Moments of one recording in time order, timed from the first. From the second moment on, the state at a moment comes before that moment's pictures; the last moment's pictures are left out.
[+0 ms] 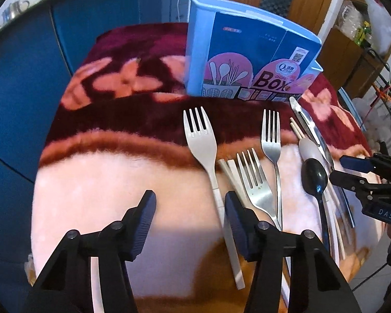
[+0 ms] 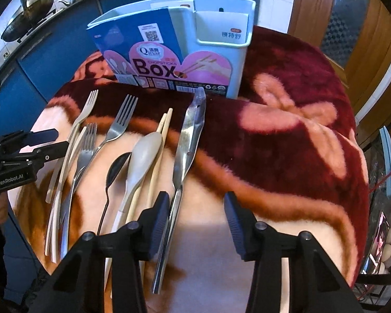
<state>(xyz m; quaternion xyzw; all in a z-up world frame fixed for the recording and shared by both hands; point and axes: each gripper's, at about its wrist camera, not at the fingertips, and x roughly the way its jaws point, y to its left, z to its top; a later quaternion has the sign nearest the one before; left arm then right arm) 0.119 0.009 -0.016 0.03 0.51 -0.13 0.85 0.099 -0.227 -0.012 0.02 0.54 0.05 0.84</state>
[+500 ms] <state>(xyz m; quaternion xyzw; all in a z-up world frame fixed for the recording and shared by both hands) 0.147 0.010 -0.015 0.01 0.53 -0.14 0.83 0.126 -0.226 -0.011 0.00 0.56 0.04 0.83</state>
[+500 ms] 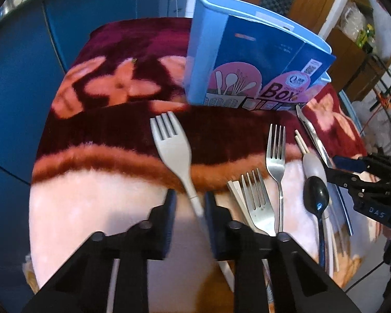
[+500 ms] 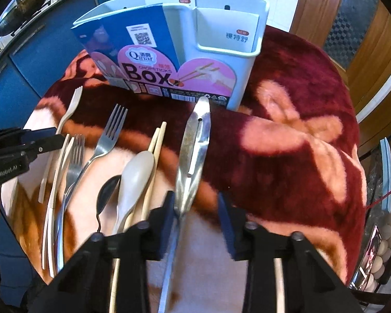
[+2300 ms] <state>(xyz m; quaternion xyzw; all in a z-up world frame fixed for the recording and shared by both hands) 0.080 0.030 0.047 -0.06 0.31 -0.18 0.93 0.044 -0.240 0.037 0.10 0.32 0.00 0.94</state>
